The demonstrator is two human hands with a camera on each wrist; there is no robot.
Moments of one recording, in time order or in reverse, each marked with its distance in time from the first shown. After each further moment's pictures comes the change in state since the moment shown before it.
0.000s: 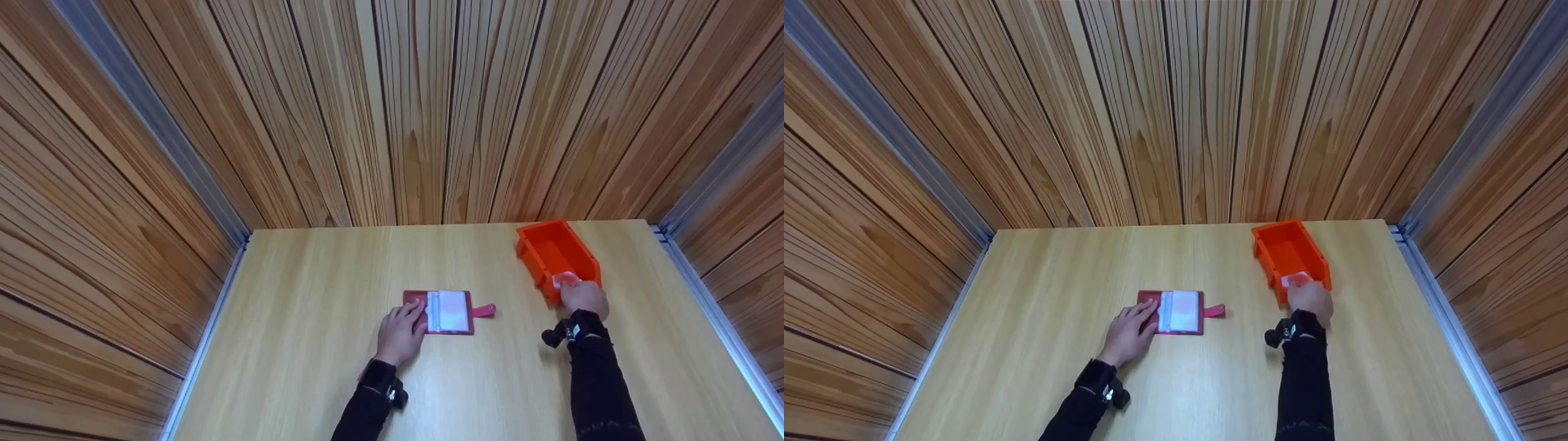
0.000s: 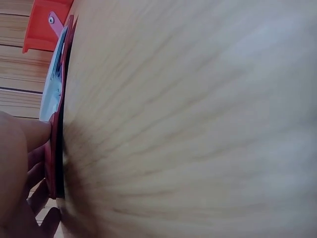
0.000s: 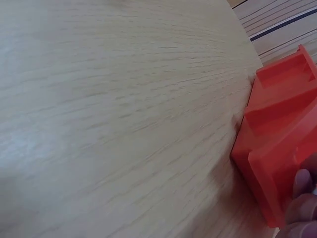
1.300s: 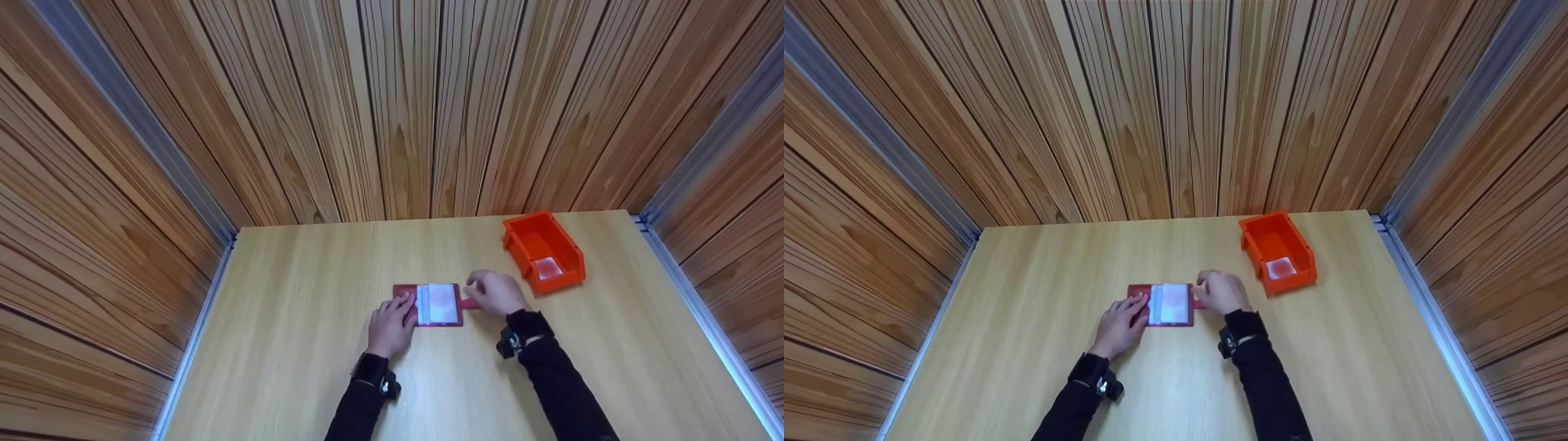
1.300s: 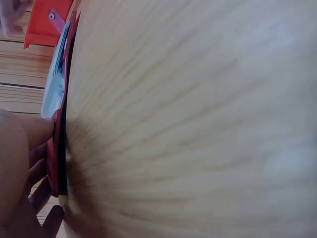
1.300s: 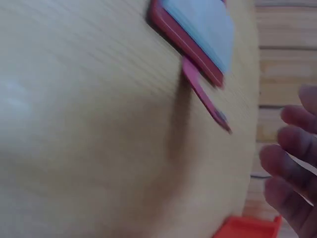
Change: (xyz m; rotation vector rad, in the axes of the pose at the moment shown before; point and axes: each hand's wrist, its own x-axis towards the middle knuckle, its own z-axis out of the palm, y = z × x) left_hand -0.002 0.003 -0.001 -0.013 -0.019 -0.006; right_hand -0.079 -0.069 0.063 -0.221 -0.201 -0.736
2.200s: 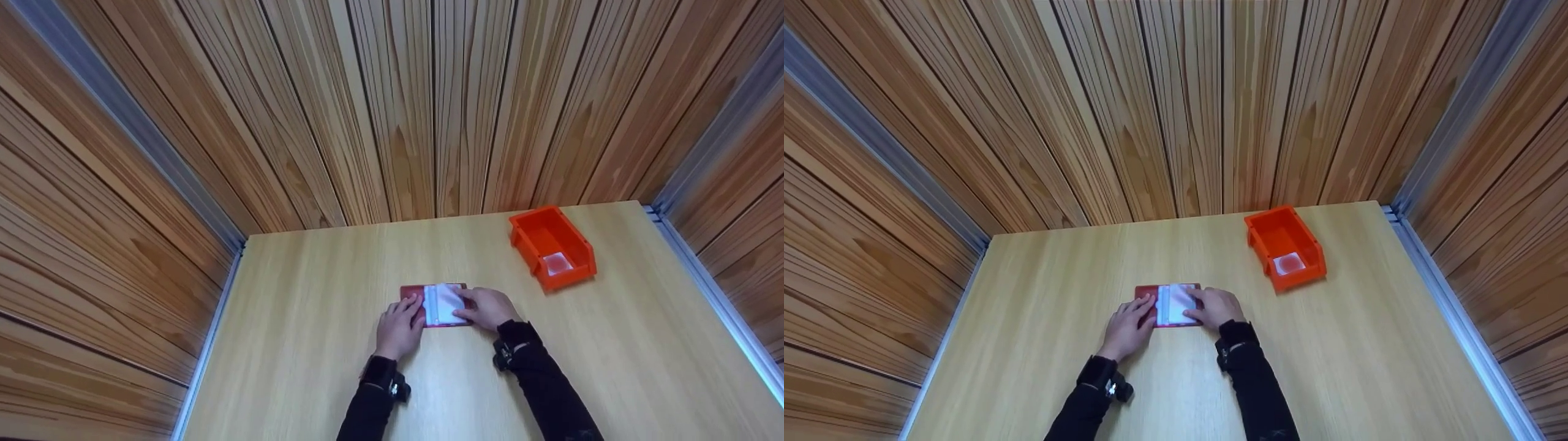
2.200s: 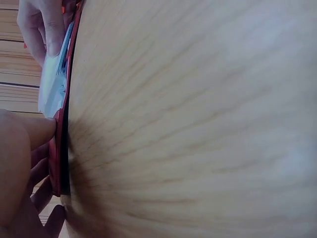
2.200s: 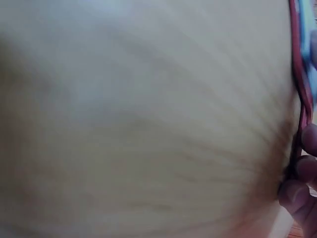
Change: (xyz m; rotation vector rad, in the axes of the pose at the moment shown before) left_hand 0.000 -0.001 0.001 0.032 0.005 0.029; right_hand 0.001 0.009 0.065 -0.050 -0.021 -0.106
